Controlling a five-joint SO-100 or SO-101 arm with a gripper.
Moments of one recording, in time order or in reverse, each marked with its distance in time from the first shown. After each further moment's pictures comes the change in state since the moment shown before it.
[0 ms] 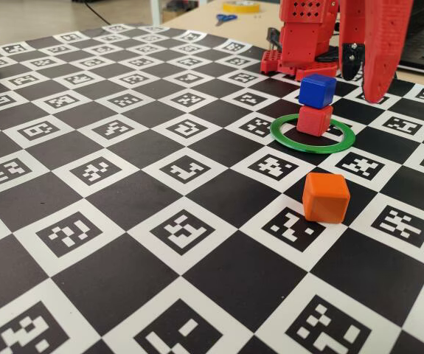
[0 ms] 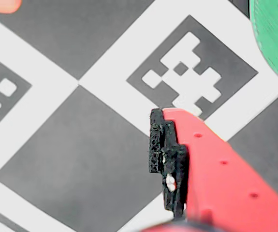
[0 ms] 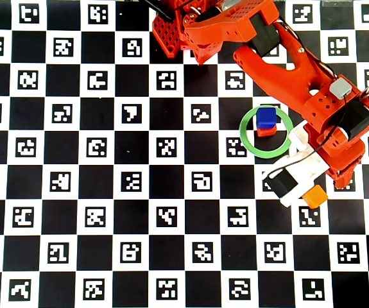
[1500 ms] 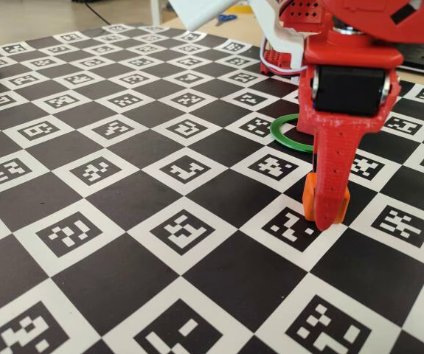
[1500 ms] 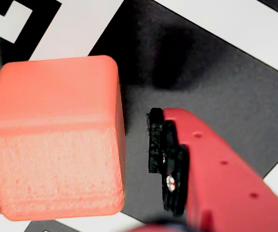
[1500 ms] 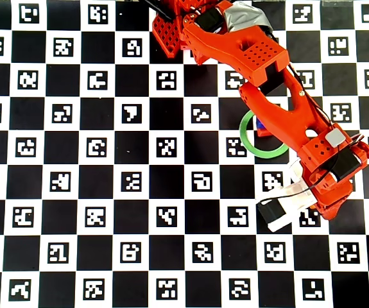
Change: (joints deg) arm 2.4 -24.3 -15.6 -8.3 7.9
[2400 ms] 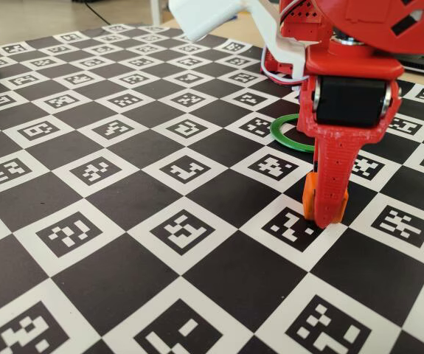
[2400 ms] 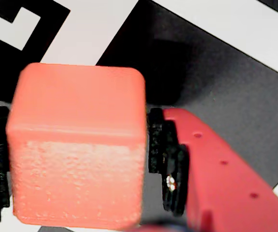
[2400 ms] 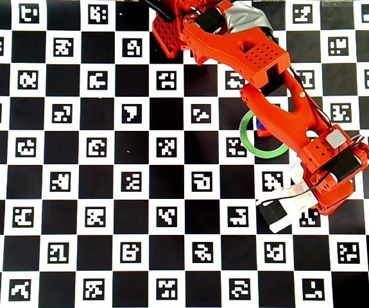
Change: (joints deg) arm 0.0 -0.4 -0.4 -1.1 0.1
